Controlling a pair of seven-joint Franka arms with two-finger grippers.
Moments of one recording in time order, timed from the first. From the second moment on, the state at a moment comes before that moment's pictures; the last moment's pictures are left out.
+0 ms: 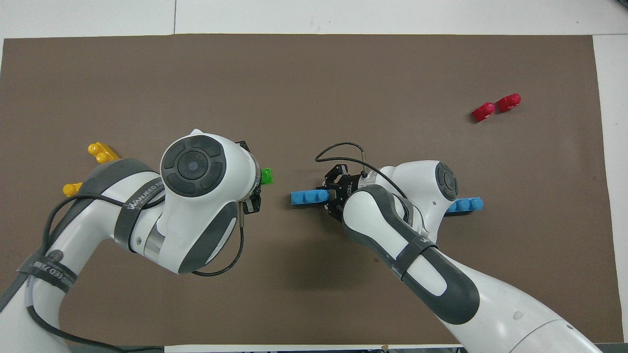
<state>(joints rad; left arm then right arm) -0.53 0.07 -0.02 -1.96 0.04 2.10 -2.25 0.39 0.33 0.14 -2.12 1.03 2.53 1.15</state>
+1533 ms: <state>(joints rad) -0.04 0.16 -0.02 -2.14 -0.04 2.36 -1.14 -0.17 0.33 0.12 -1.94 0.59 2.01 0.93</state>
